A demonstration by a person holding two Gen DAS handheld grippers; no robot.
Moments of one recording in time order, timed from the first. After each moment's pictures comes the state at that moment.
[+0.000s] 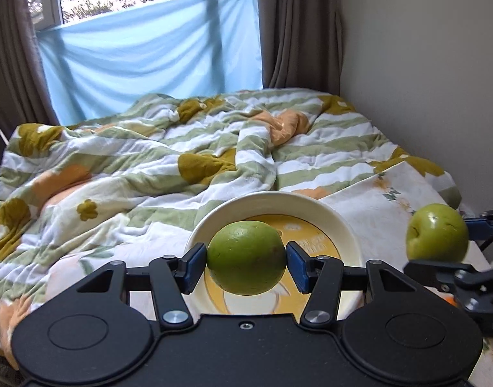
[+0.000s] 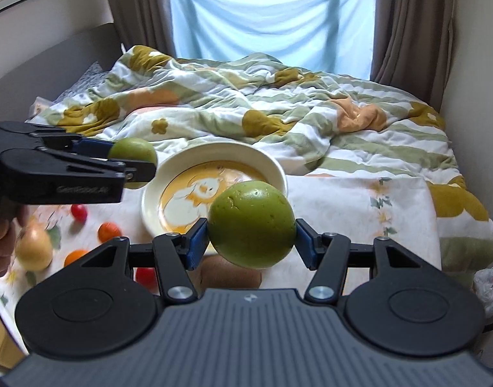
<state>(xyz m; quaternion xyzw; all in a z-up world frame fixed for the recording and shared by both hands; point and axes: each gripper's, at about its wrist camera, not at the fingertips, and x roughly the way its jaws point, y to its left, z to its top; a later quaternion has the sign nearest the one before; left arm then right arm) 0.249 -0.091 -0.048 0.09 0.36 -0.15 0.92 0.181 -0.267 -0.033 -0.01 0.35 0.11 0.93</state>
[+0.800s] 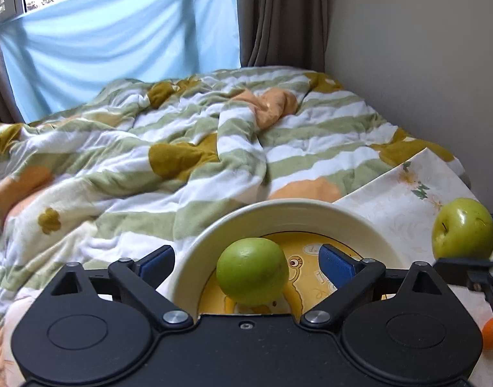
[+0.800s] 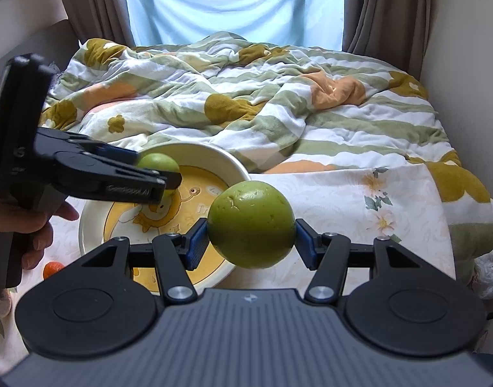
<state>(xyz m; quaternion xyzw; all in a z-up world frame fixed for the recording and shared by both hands) 0.332 -0.097 -0.089 0.10 0.39 -0.20 0.89 0.249 -0.273 -0.064 0.01 0.39 0.06 0.92</state>
